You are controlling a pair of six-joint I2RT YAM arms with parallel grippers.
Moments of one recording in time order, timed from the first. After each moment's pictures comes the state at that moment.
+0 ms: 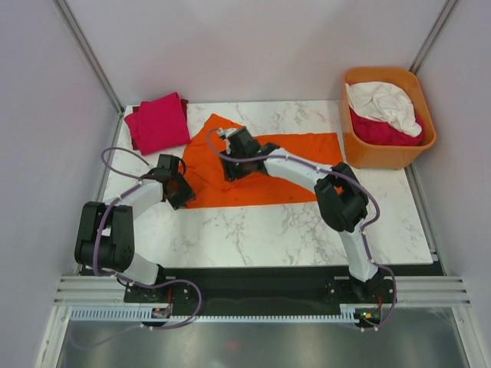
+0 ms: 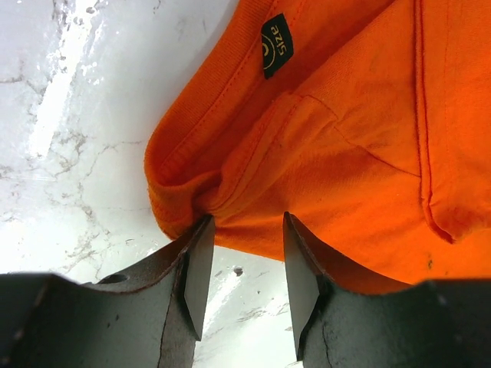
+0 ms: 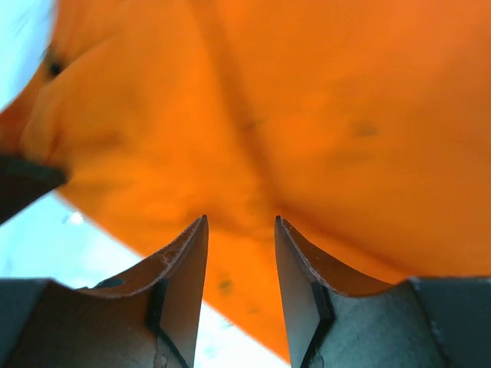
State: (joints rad) left arm -0.14 1.51 0.79 -0.39 -0.02 -0.74; right arm 0.69 2.17 1.74 -0.41 -0.11 0.30
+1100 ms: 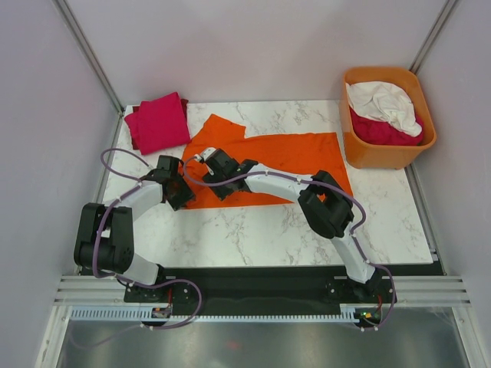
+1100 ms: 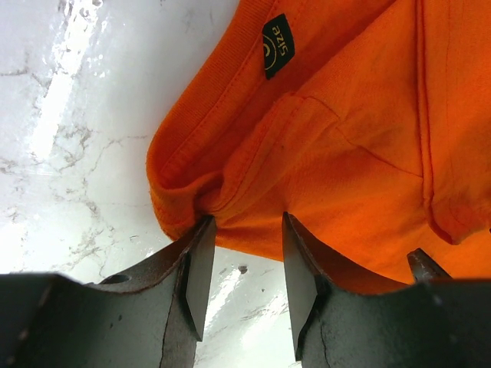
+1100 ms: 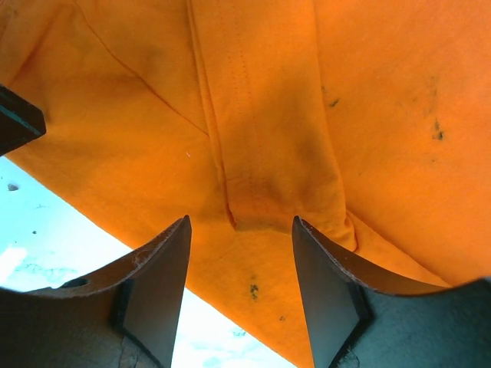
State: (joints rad) left arm -0.14 1.50 0.77 -0.38 -0.02 -0.74; right arm 0.92 2.21 1.75 -0.45 0.16 0.07
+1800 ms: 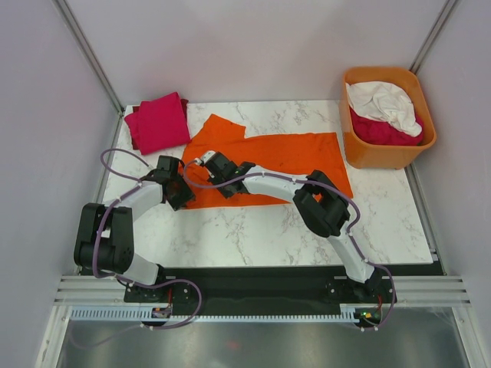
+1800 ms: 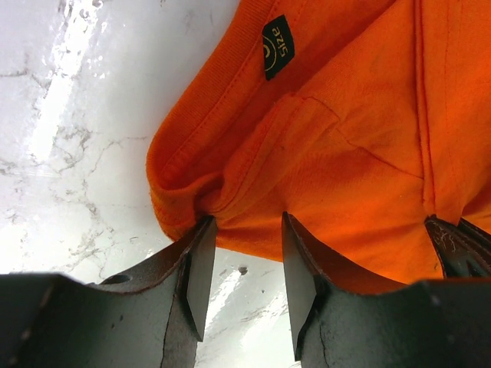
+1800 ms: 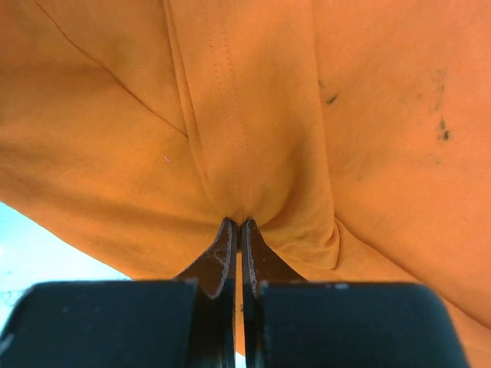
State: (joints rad) left arm -0.14 1.50 0.77 -0.38 -0.02 -0.74; right arm 0.92 2.26 1.75 -0.44 0.19 0.05
